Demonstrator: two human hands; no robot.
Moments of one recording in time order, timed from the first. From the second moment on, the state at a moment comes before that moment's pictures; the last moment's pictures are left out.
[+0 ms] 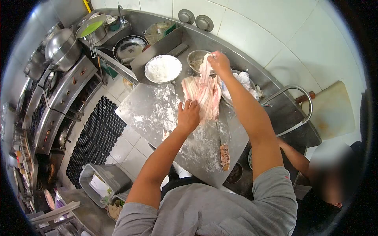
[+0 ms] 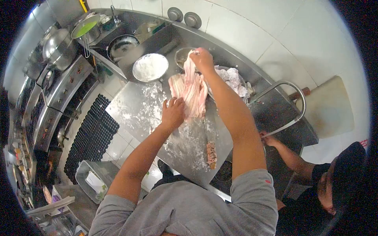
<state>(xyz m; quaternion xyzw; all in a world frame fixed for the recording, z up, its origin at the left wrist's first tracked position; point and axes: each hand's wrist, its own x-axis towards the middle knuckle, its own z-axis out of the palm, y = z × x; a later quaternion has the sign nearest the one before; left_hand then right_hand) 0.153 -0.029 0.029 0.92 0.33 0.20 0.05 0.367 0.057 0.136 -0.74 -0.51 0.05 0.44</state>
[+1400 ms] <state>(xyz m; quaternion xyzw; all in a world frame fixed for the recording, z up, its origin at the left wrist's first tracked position) 0.074 0.030 0.099 0.80 0.30 0.05 0.52 0.231 -0.147 0.021 -0.62 -0.48 0.48 0.40</state>
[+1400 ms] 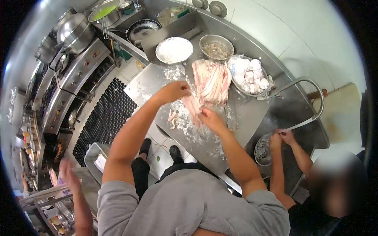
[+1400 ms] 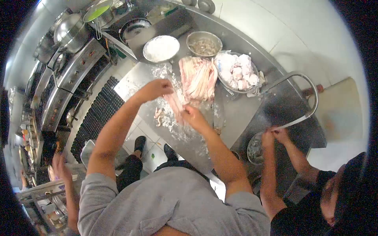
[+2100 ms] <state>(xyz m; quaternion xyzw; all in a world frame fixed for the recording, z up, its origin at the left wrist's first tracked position) 0.005 -0.073 0.095 0.72 0.46 0.31 0.42 0.237 0.169 0.057 -0.69 -0.72 0.05 -0.02</state>
